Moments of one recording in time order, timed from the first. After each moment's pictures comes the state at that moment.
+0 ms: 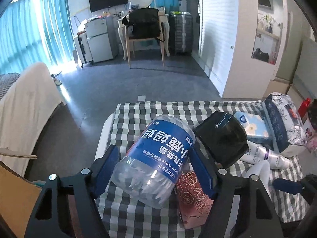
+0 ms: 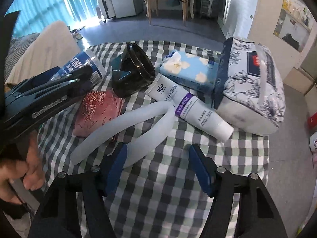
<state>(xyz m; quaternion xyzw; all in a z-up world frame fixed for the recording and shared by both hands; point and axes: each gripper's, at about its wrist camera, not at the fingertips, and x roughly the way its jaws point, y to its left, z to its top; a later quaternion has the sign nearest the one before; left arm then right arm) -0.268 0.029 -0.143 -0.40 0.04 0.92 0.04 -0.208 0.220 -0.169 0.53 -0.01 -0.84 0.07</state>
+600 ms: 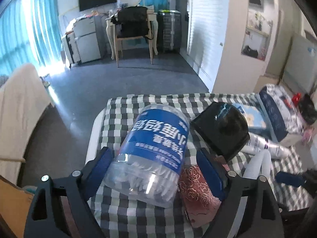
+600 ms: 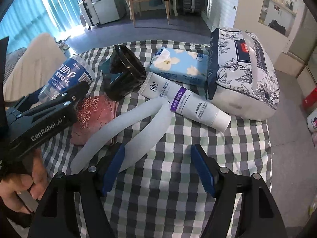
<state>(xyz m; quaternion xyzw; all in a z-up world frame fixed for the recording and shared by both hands) -0.277 0.021 -0.158 -0.40 0.03 0.91 0.07 -0.186 0.221 -0.159 0.53 -0.04 -0.85 0.03</state>
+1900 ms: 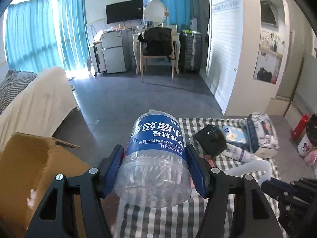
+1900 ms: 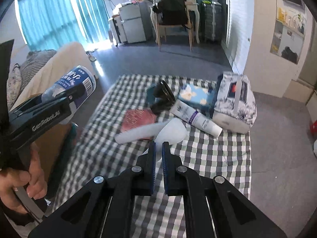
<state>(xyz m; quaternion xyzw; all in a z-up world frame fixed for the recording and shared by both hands) -0.173 -0.003 -0.057 -0.34 0.02 0.94 0.00 -0.120 0.208 -0.071 0.43 -0.02 -0.89 0.11</state>
